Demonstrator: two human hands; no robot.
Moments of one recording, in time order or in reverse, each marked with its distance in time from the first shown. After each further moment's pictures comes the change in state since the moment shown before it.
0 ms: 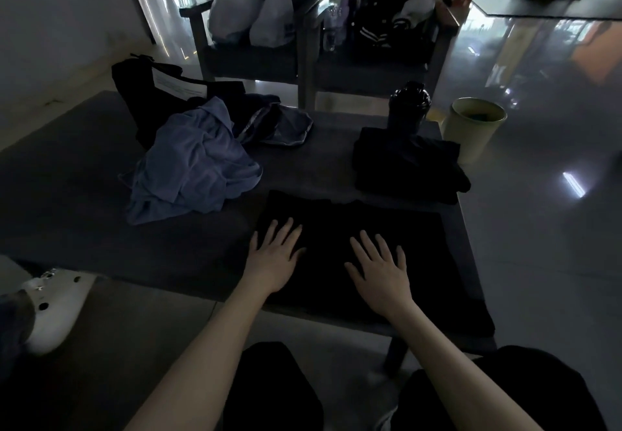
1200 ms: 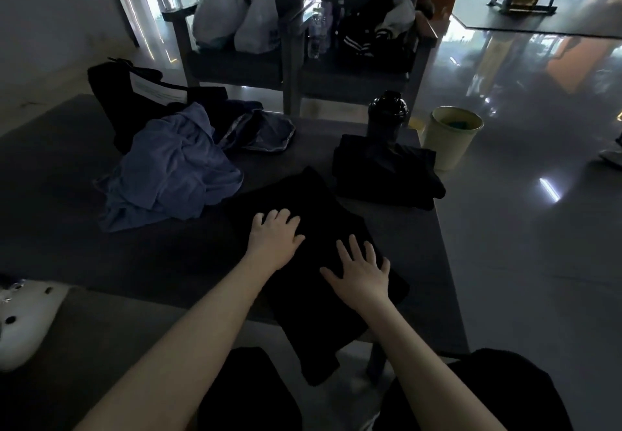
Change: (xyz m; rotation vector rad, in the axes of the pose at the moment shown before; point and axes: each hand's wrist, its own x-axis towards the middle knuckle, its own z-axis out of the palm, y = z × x) left_hand 0.038 0.039 -0.033 0.294 0.110 0.072; right_hand 0.004 -0.006 -0.021 0.039 -0.176 0.158
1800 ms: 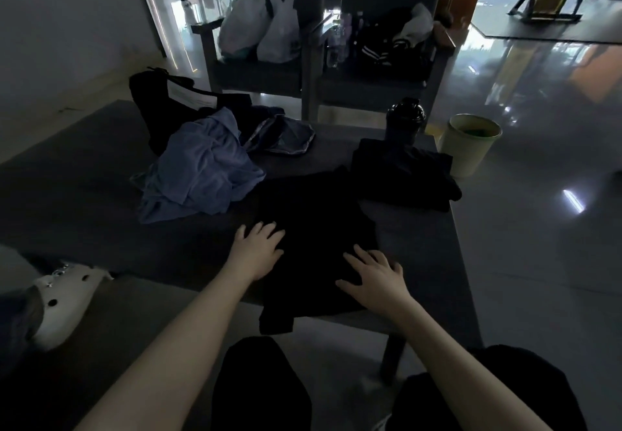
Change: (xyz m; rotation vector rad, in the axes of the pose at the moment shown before) left_hand -0.049 -0.057 0.020 -0.101 -0.151 -0.046; right_hand -0.017 0.007 -0.001 -0.021 -0.017 -0.220
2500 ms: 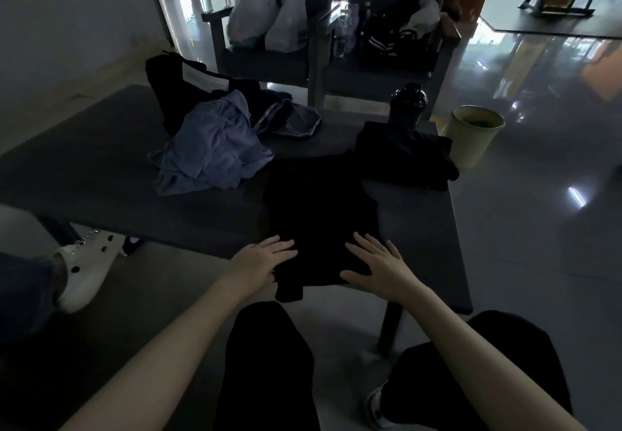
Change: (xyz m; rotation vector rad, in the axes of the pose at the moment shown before) left_hand -0.082 0.002 0.038 -0.156 0.070 0.295; right_hand -0.038 0.013 0.013 0.068 -0.004 -0.198
